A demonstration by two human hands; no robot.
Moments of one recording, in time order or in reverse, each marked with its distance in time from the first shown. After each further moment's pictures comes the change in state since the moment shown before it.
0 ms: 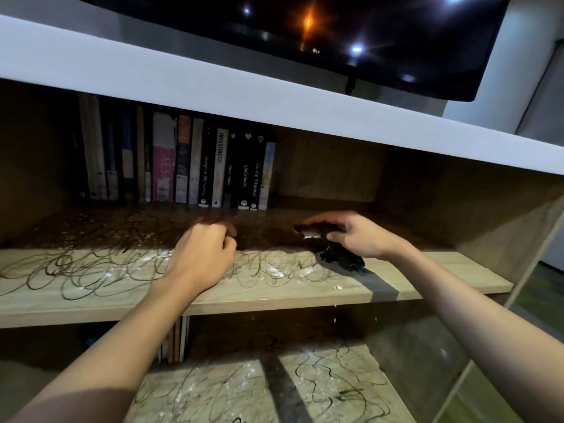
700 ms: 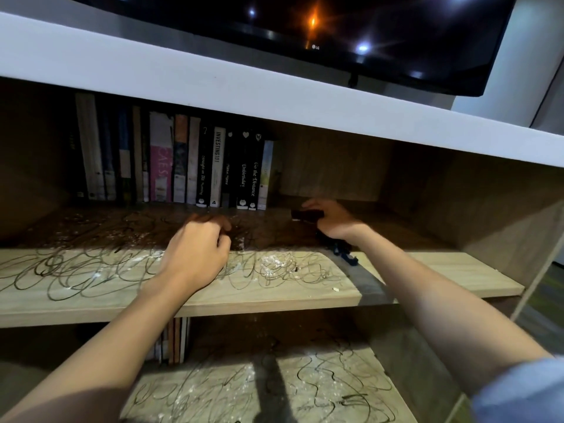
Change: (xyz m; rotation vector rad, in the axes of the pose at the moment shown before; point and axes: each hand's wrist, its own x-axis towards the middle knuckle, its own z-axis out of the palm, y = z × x) left_hand 0.001 0.007 0.000 0.072 0.020 -0.016; right_hand 0.066 0.022 0.016 0.036 0.123 0.211
